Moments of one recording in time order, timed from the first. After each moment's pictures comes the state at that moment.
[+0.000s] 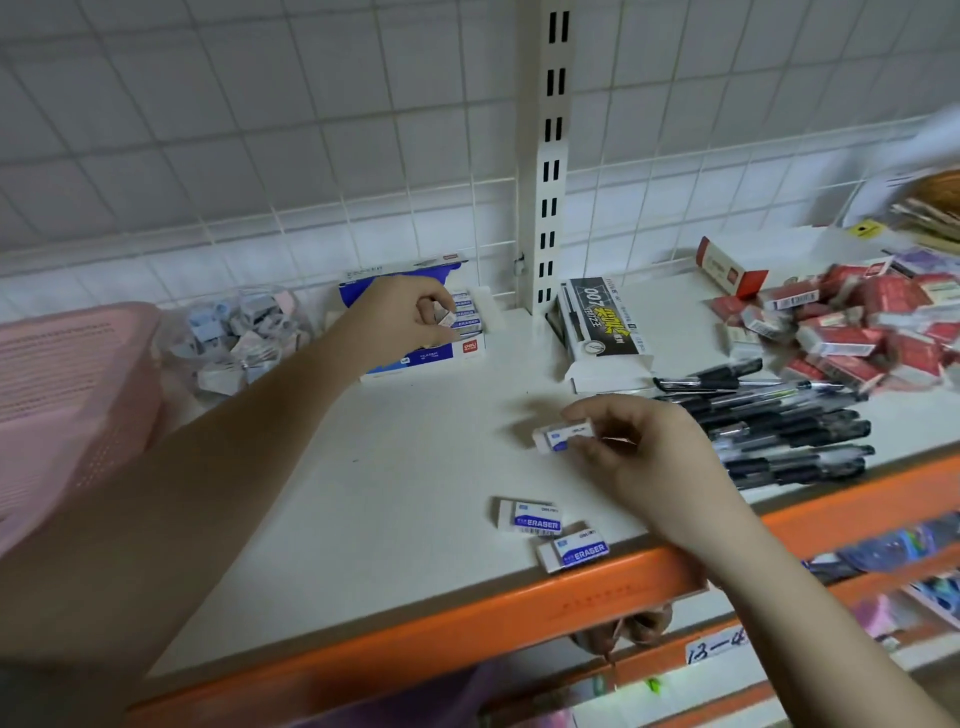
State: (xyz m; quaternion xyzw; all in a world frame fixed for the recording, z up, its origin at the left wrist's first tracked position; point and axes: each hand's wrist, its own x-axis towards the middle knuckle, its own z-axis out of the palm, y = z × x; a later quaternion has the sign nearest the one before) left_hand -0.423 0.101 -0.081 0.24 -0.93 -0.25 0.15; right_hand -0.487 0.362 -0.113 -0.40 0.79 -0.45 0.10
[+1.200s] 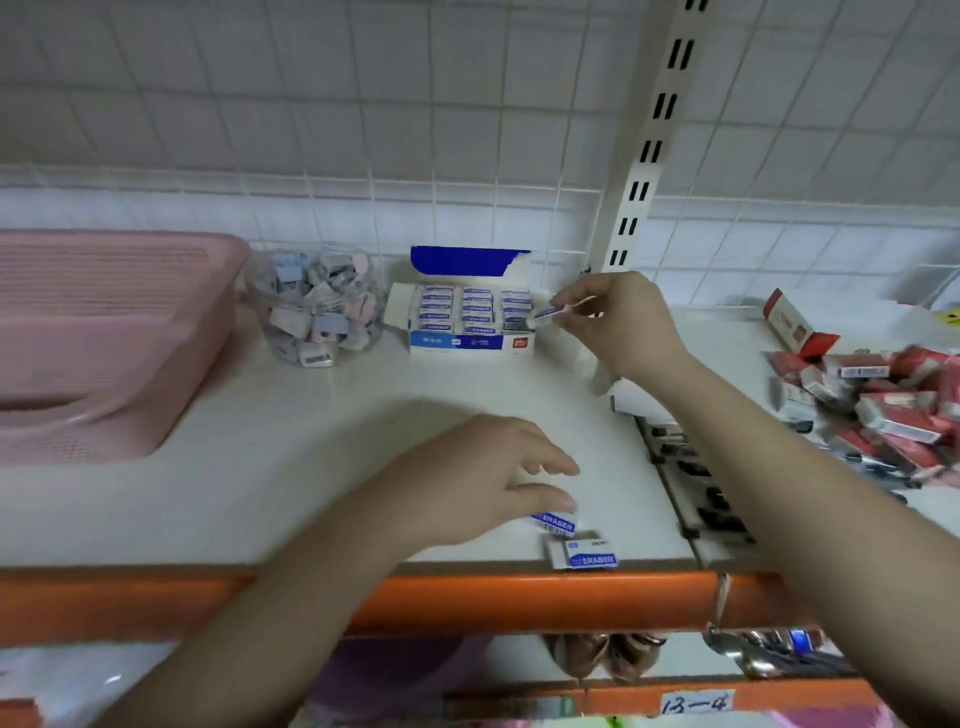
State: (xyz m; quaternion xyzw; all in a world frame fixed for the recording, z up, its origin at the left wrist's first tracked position) left_hand -0.347 0.240 -0.096 0.15 -0.94 -0.31 0.05; right_hand -0.545 0.249 -0.074 -0.48 0.78 -0.40 0.05
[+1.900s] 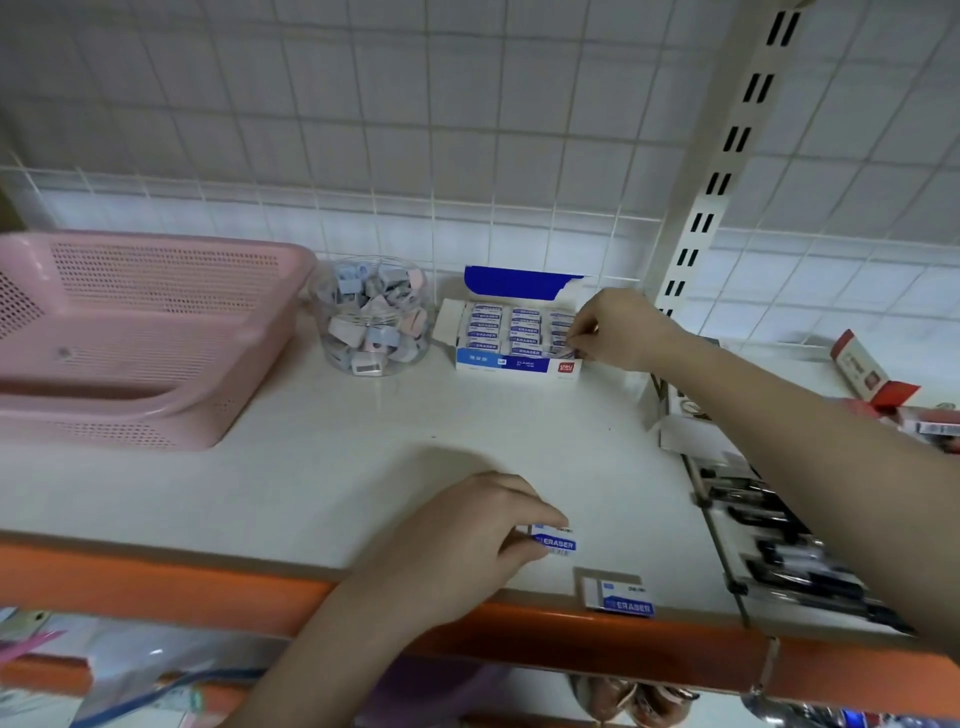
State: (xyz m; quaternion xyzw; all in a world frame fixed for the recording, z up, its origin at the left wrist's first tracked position) left_hand -0.317 0.248 -0.118 0.21 -0.93 -0.27 0.13; right_hand -0.551 0.195 -0.063 -0.62 0.78 -0.07 0.03
